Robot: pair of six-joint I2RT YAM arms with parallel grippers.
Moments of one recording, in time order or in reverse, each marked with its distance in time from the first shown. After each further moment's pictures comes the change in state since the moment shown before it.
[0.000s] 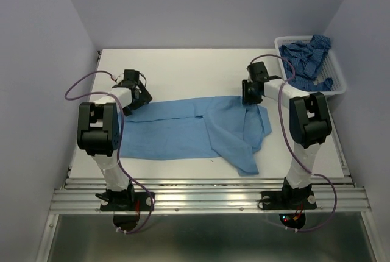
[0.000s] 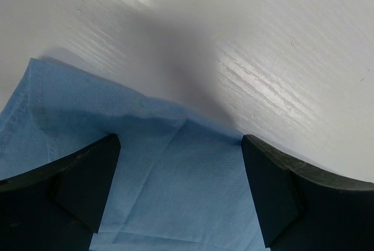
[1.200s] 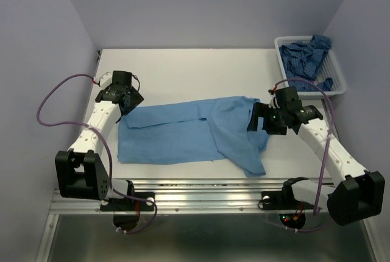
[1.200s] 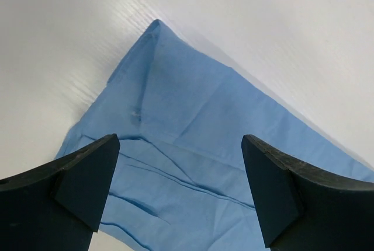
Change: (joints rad) left arm -0.053 -0.467 -0.069 -0.365 -0.162 -0.146; right arm 0.000 -0.819 -0.470 -0.365 -0.275 0.117
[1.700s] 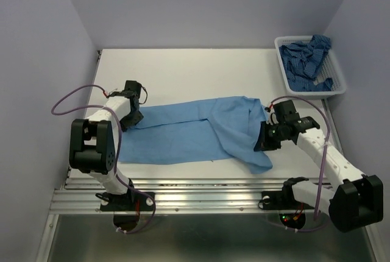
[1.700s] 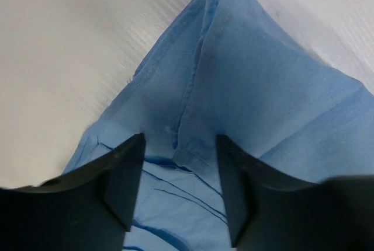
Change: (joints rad) left arm 0.000 0.244 -0.075 0.023 -0.064 -0.023; right arm -0.006 -0.063 -0.147 -0.026 -0.134 0.001
